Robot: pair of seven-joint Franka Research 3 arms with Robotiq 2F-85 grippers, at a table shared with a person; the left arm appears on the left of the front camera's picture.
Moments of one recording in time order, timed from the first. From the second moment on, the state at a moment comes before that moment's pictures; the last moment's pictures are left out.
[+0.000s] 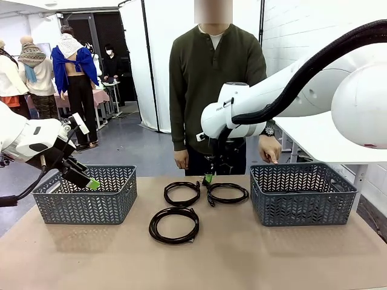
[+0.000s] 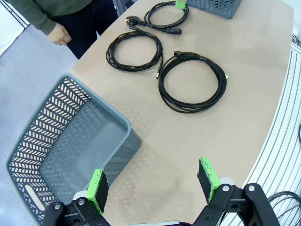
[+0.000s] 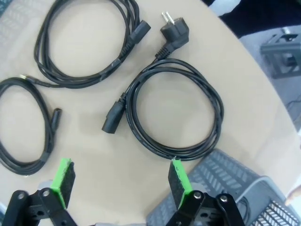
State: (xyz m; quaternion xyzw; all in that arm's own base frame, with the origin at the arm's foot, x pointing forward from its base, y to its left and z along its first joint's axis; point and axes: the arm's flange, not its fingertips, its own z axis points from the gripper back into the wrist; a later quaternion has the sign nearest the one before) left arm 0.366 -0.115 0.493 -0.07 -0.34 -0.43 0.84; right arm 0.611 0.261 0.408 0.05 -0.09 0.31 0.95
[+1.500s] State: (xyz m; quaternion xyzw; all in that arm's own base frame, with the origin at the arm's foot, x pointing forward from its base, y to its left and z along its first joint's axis) left arm 0.366 -0.115 0.493 -0.07 -0.34 -0.43 0.84; right arm 0.643 0.261 0.373 0.08 -0.08 0.17 0.98
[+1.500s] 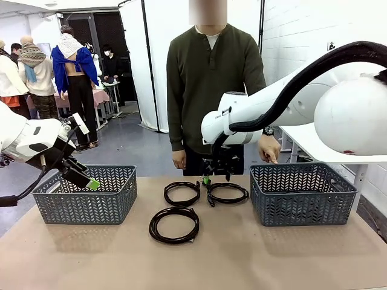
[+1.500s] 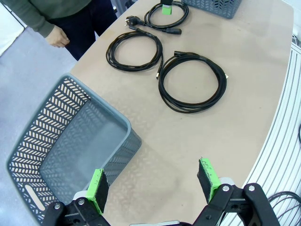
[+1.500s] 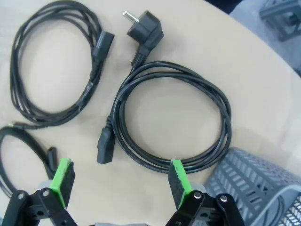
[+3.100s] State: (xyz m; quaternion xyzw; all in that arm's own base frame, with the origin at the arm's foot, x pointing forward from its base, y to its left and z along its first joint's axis) left arm 0.366 -0.115 0.493 -0.07 -0.34 -0.43 0.84; right arm 0.664 0.271 0.334 0.07 -0.05 0.08 0.99
